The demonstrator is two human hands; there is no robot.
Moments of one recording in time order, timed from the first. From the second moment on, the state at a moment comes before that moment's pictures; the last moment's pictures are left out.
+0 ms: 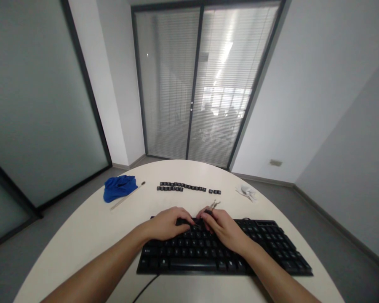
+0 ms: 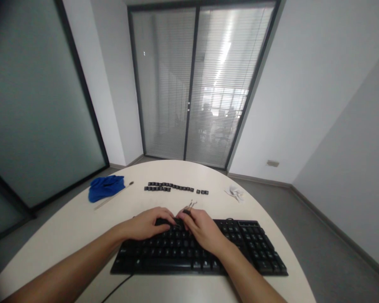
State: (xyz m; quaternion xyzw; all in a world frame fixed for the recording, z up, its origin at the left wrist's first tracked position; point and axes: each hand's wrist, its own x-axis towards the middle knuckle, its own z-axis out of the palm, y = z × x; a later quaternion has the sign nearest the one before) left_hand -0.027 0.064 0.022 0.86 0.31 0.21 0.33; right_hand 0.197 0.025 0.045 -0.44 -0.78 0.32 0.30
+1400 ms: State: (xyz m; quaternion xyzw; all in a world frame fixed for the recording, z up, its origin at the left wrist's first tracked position) left_hand -0.029 0.065 0.024 0.86 0.33 0.19 0.34; right_hand 0.187 0.024 0.040 -0.43 -0.82 0.27 0.26
